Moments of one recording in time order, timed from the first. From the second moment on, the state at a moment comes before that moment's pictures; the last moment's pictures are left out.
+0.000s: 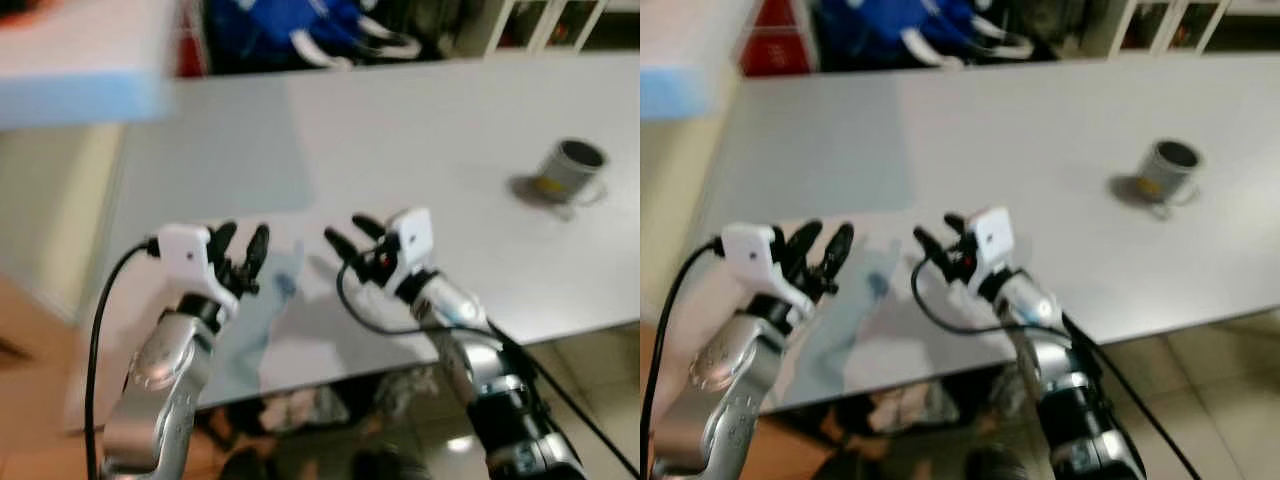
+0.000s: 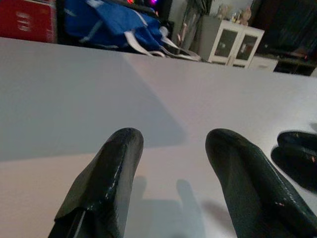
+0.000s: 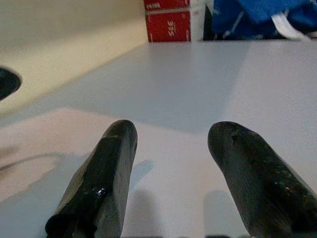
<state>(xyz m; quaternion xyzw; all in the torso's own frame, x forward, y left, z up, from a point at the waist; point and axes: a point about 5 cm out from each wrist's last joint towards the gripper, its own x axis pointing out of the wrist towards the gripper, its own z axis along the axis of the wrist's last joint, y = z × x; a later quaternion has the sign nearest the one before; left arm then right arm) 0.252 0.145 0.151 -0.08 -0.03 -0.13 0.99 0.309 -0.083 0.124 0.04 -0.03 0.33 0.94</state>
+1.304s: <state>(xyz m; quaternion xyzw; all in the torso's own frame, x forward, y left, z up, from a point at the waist) 0.229 0.116 0.155 -0.11 -0.03 -0.31 0.94 0.322 -0.136 0.106 0.04 -0.01 0.10 0.99</state>
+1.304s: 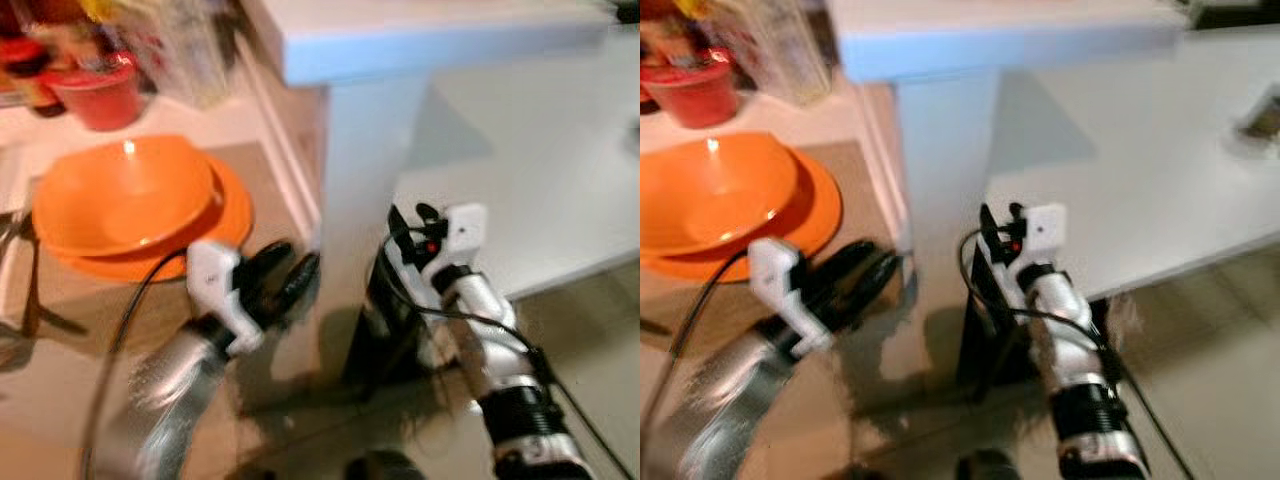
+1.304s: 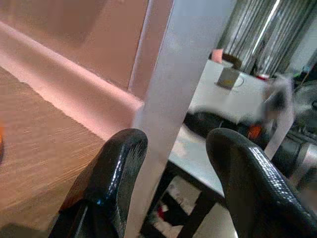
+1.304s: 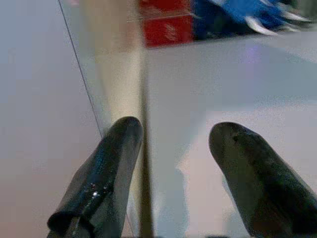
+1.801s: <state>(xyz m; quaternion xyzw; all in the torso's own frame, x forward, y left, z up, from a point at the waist) 0.236 0.128 0.149 -0.11 -0.02 -0.25 0.96 0.270 -0.147 0.112 0.14 -0.04 0.22 0.96</state>
